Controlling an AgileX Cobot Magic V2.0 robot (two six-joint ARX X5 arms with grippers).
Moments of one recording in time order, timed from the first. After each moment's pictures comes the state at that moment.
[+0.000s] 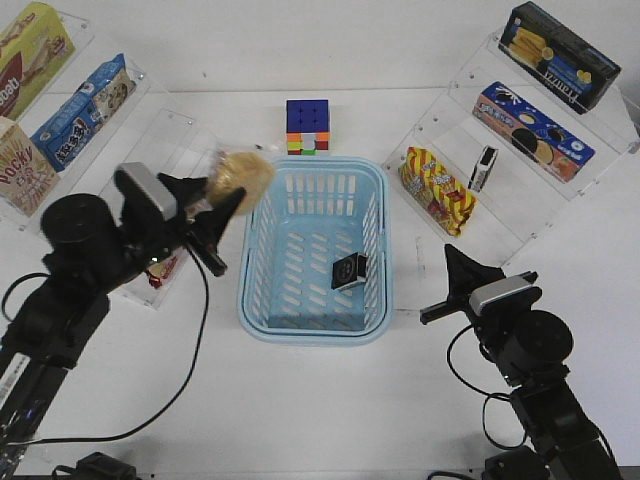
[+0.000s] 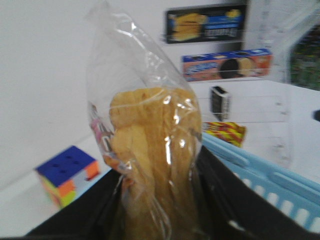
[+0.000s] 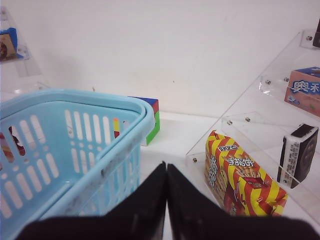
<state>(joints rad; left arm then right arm) -0.37 1.18 1.32 -0.16 0.45 0.20 0.28 0.68 0.54 0.09 -0.08 0.04</state>
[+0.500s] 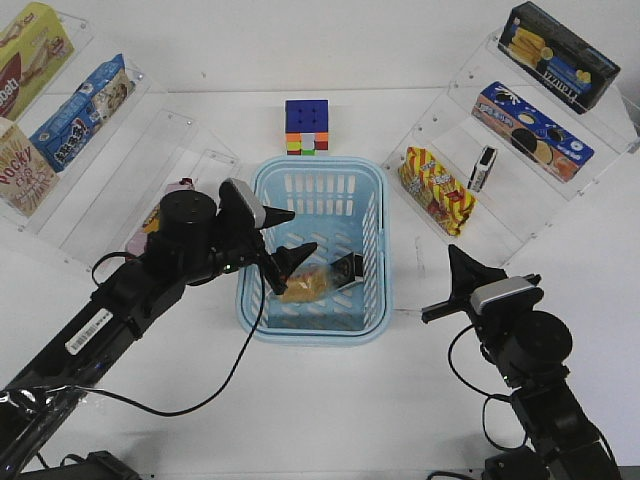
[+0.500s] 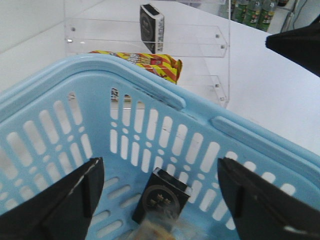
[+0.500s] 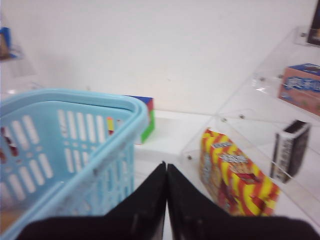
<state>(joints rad) -0.54 1.36 1.31 -0.23 0.44 0.15 0.28 0.67 0.54 0.07 -0.03 0.05</state>
